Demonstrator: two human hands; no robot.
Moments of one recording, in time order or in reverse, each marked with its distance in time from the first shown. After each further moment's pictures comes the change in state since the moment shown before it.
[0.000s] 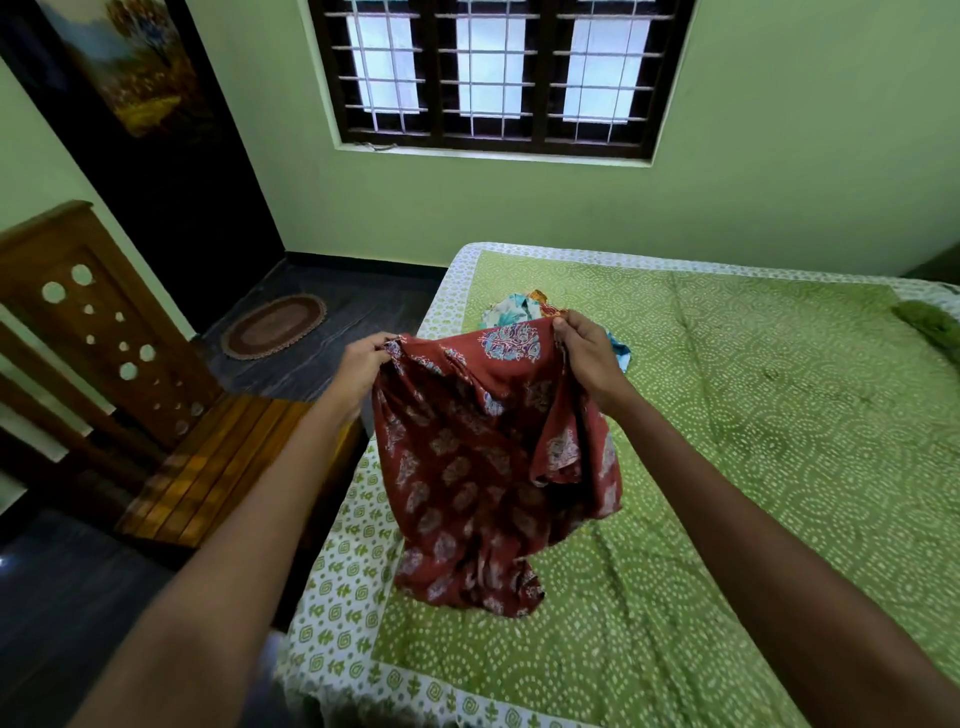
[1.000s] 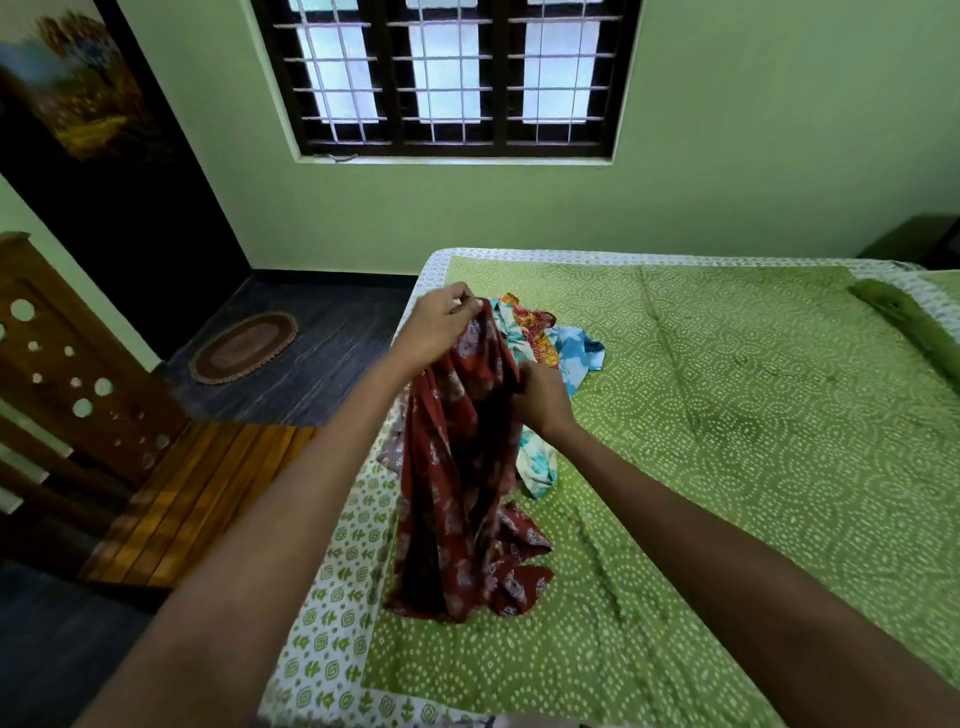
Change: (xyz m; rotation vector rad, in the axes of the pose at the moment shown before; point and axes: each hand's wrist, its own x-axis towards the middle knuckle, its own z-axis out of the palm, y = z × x) left_hand 0.000 0.086 0.098 0.433 -0.186 0.447; right_hand -0.004 0.039 0.017 -0.625 0.071 0.035
